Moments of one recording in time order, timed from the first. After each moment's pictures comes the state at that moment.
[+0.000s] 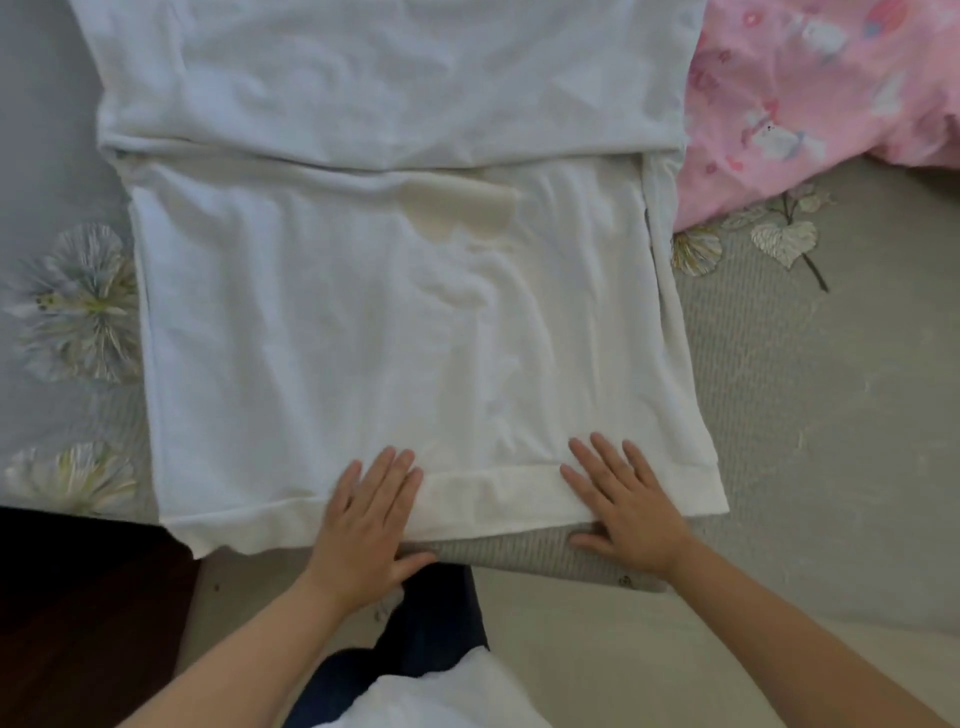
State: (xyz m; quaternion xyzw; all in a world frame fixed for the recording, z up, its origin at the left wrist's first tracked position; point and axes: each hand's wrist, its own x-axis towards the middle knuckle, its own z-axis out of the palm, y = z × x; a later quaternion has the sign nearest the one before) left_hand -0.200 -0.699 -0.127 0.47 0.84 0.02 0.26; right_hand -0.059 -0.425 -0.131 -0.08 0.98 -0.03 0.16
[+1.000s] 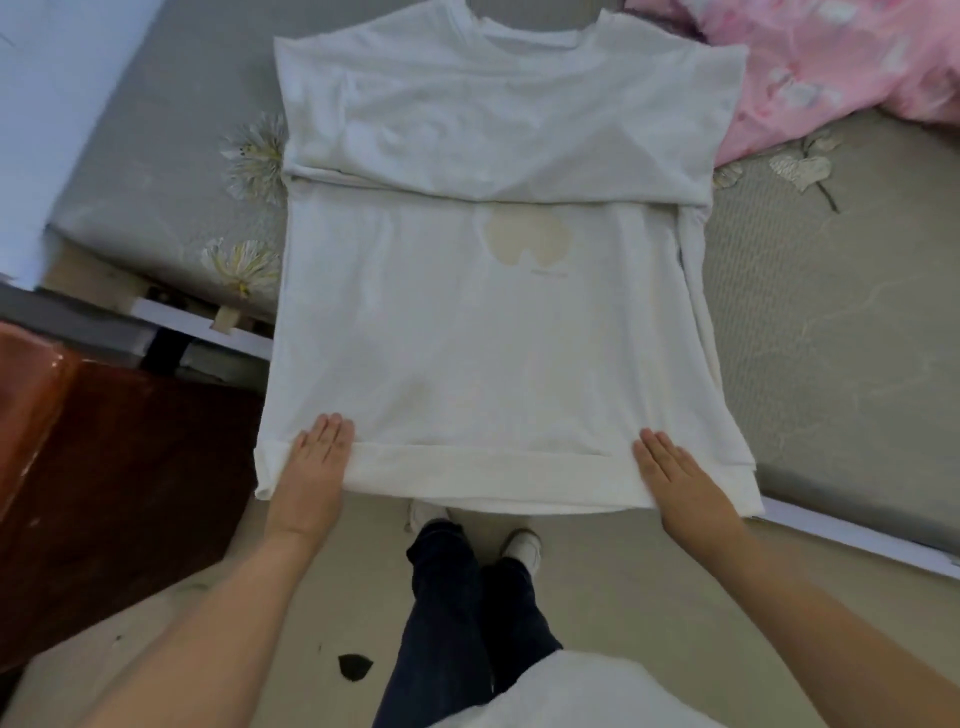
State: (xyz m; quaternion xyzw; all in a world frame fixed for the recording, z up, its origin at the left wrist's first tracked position) left_hand -0.051 -0.833 -0.066 0.28 0.95 0.03 0.10; right_hand 0.093 -0.482 -0.080 0.04 0.94 -0.02 0.35
